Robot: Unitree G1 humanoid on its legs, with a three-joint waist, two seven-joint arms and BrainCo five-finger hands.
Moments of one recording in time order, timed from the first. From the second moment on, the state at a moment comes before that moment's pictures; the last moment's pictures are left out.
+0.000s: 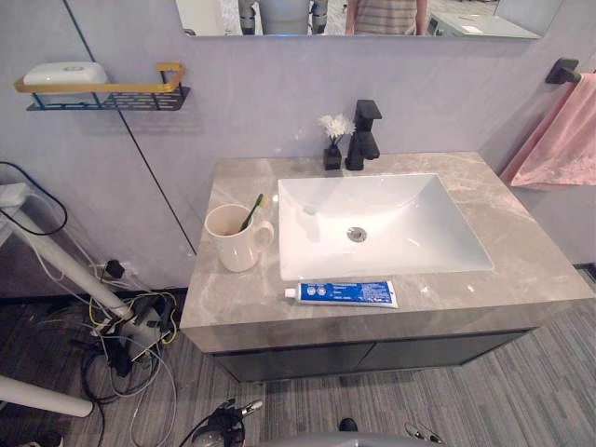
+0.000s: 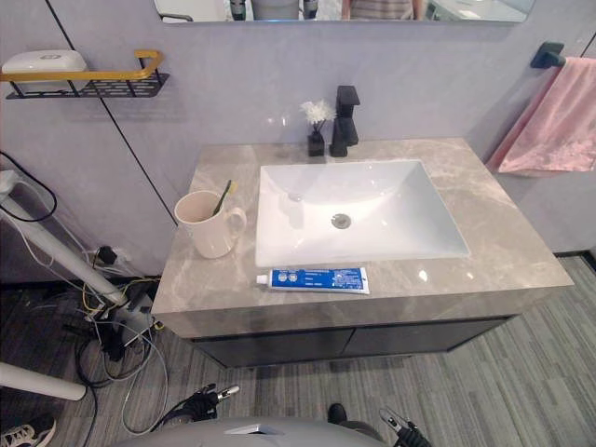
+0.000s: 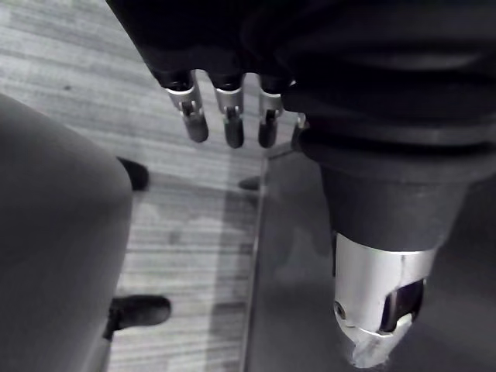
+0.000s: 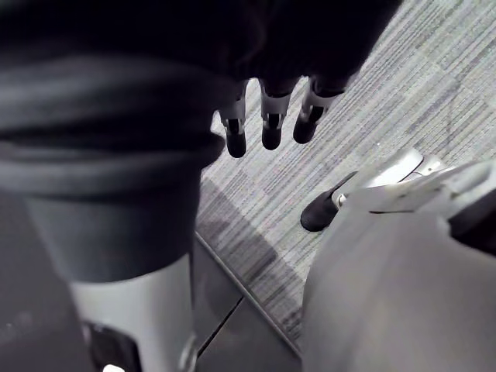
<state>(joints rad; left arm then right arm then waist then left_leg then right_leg) 0.03 0.08 0.12 1.18 -0.07 -0.06 0.01 0.13 -0.09 -0.42 1.19 0.28 -0.03 0.07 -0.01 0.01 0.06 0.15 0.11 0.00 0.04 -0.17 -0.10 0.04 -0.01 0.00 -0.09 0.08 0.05</state>
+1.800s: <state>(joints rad) -0.16 0.36 -0.60 -0.56 0.31 -0.24 -0.11 0.21 -0.10 -0.47 1.22 0.32 -0.06 0.10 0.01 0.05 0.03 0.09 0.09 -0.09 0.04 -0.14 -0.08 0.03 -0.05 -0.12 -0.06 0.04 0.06</state>
